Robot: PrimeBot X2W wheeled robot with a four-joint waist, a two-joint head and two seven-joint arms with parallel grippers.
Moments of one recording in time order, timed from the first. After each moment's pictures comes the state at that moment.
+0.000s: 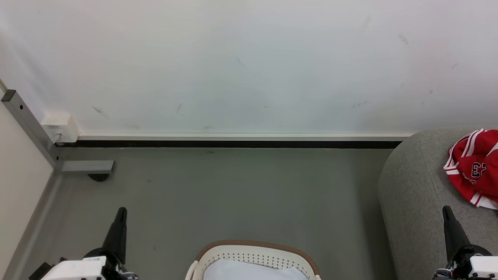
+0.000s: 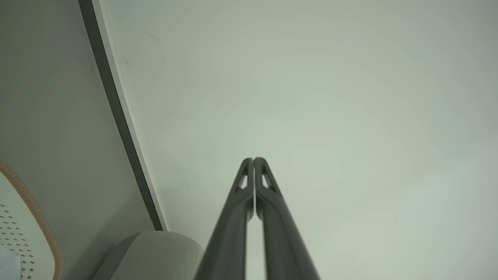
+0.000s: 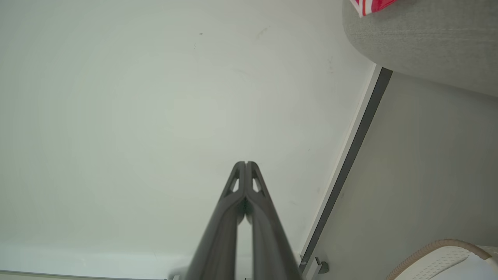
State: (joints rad) left arm -0.11 0.05 0.12 0.25 -1.61 -0.13 0.11; right arm -0.11 -0.06 -0.10 0.25 1.63 0.13 0.10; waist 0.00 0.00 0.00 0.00
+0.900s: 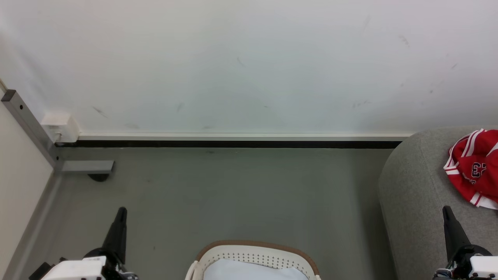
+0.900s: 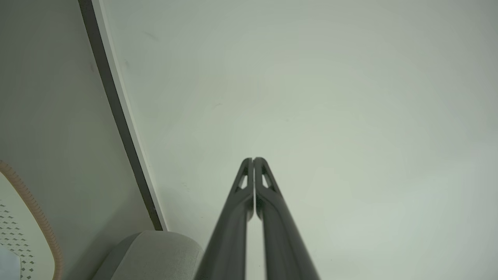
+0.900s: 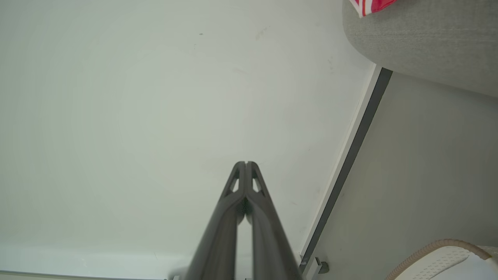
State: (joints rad) left arm -0.11 0.05 0.12 0.25 -1.61 -0.13 0.11; right arm -0.11 -0.06 -0.10 0.25 1.63 0.13 0.10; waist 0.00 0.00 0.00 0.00
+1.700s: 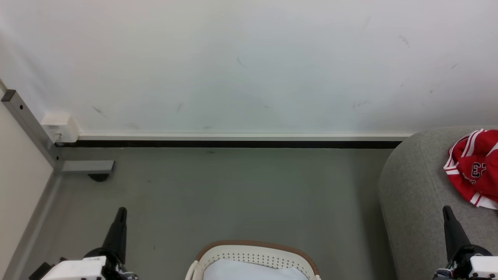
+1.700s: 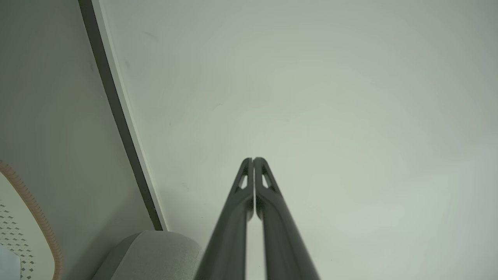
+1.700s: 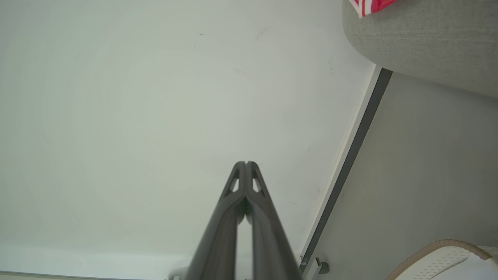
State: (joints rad) left arm -0.11 0.05 0.12 0.25 -1.61 -0.13 0.11; right arm -0.11 -0.06 -0.10 0.25 1.62 0.13 0.10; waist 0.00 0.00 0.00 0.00
